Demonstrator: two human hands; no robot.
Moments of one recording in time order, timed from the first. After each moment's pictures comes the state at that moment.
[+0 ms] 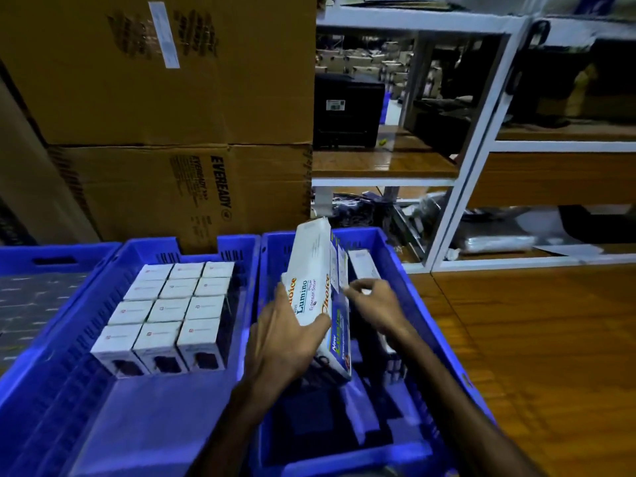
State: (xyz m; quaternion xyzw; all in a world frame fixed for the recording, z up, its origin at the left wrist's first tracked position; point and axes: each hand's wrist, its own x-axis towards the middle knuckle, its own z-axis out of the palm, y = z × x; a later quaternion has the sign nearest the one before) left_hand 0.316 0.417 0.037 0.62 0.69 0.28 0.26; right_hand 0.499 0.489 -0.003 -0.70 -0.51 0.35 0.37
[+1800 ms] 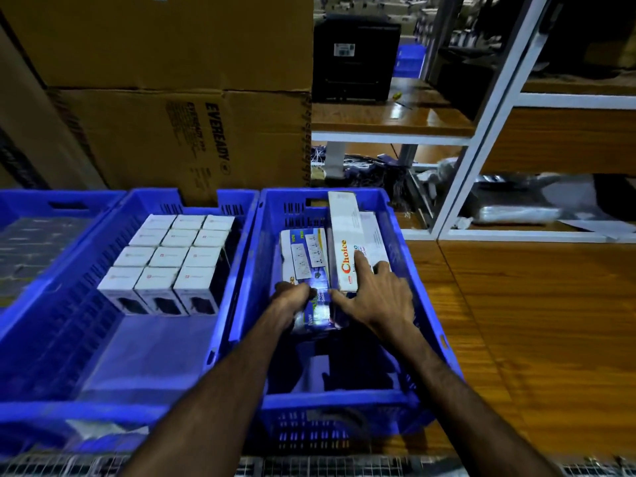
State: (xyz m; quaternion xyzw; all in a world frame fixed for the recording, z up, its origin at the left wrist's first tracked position) left_hand 0.352 0.516 -0.127 0.35 0.76 0.25 0.48; right_hand 0.524 0.433 -0.018 -0.72 -0.69 0.05 0.07
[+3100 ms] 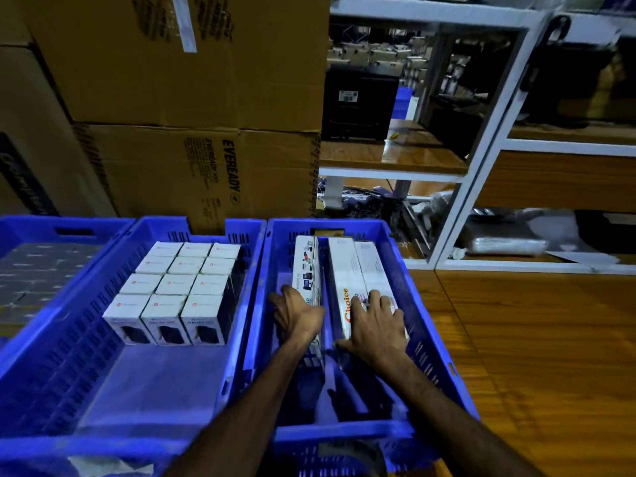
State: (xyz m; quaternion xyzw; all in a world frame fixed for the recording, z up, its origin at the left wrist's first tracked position) left_hand 0.369 0.467 -0.033 0.44 0.78 0.32 0.31; right_hand 0.505 0.439 -0.042 -0.71 -0.71 -0.04 -0.02
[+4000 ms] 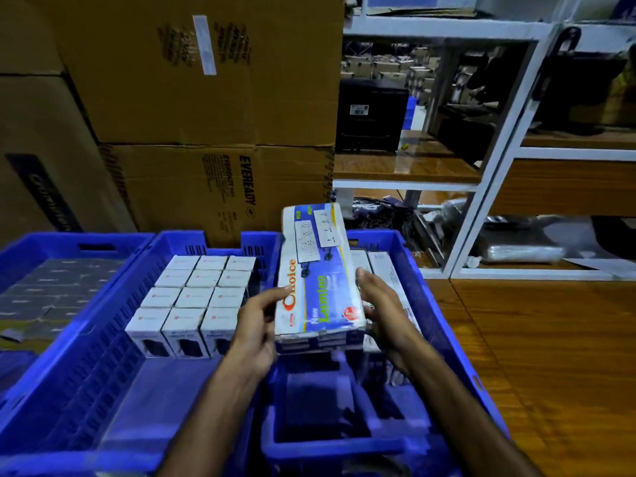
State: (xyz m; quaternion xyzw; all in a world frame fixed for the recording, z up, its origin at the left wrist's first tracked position) left_hand 0.276 0.418 0.035 0.16 0.44 0.55 0.69; right_hand 0.473 0.435 0.028 -0.50 -0.42 0.58 0.49
